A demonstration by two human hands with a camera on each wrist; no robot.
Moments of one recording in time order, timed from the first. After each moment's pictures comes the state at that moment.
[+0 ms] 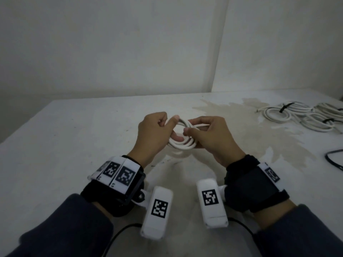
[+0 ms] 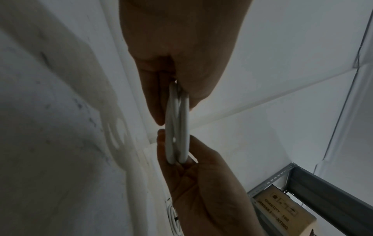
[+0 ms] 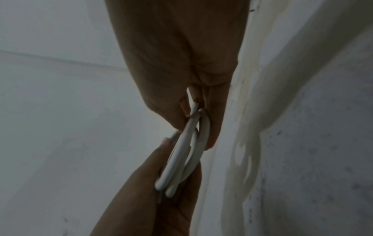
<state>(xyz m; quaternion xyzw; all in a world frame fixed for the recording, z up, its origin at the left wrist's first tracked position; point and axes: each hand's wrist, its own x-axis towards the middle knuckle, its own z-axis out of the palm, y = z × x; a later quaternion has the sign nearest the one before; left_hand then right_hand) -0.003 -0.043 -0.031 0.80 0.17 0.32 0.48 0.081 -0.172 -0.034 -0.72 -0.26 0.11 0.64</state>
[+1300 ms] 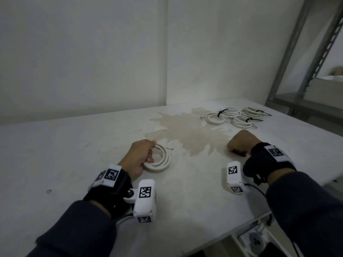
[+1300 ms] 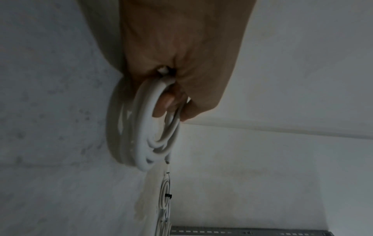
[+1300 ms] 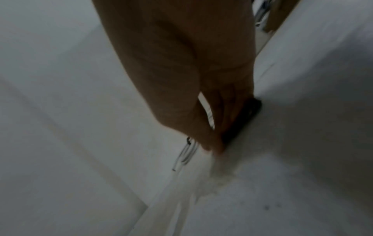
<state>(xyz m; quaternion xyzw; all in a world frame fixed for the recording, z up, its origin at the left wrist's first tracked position) 0.020 -0.110 -0.045 0.61 0.22 0.11 0.75 0.164 -0.370 -0.016 -0.97 -0.03 0.08 0.22</state>
